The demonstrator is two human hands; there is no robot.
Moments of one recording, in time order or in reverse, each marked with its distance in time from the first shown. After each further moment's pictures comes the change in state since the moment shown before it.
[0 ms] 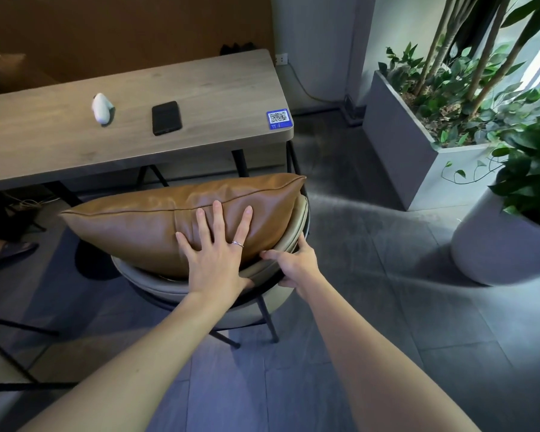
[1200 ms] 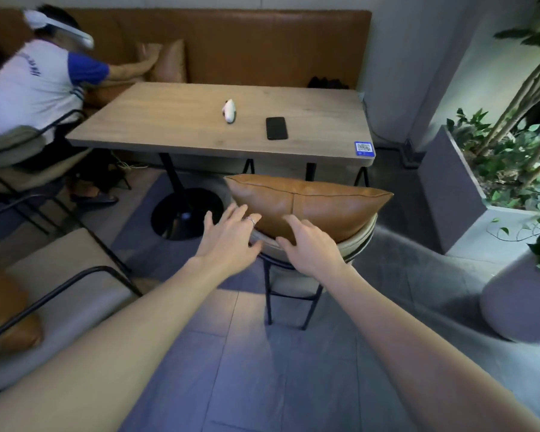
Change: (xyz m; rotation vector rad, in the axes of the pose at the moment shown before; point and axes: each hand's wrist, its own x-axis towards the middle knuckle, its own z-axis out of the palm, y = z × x) left_hand -0.162 -0.172 -0.111 -0.329 -0.037 -0.072; right_hand -0.231 -0.018 0.106 -1.263 -0.056 -1.017
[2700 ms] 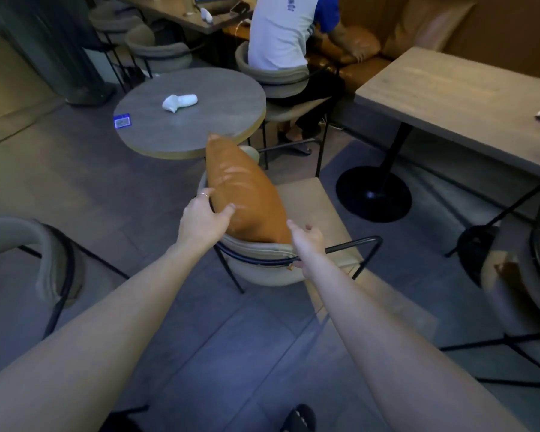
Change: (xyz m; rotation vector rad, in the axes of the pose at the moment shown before) left_hand -0.364 -0.608 -0.085 -0.629 0.345 -1.029; right_hand 0.010 -0.640 0.303 0.969 -0.479 0.563
